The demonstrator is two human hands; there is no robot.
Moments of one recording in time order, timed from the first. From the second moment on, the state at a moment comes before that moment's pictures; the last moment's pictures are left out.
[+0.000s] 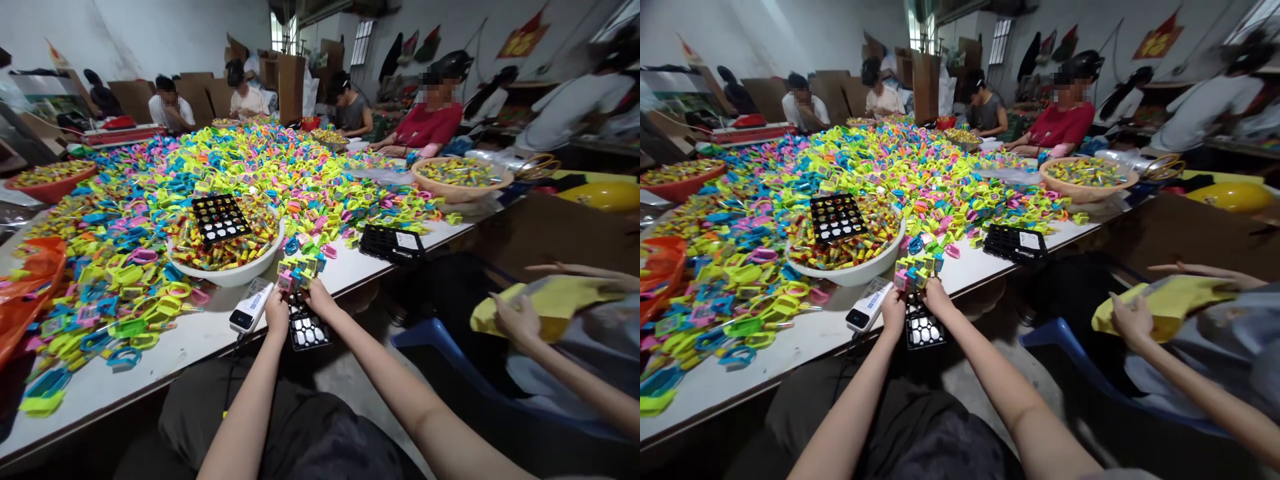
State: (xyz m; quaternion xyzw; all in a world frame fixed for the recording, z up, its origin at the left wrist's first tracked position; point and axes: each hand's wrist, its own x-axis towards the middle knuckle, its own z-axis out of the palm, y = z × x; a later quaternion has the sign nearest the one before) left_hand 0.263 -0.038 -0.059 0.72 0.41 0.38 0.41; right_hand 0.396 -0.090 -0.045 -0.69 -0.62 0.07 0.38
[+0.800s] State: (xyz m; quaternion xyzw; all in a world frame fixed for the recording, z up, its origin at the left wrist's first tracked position) left_hand 0.261 -0.033 -0.058 0.74 0.40 0.38 0.40; right_hand 0.390 -0.095 -0.050 -0.72 -0.59 0.06 0.35
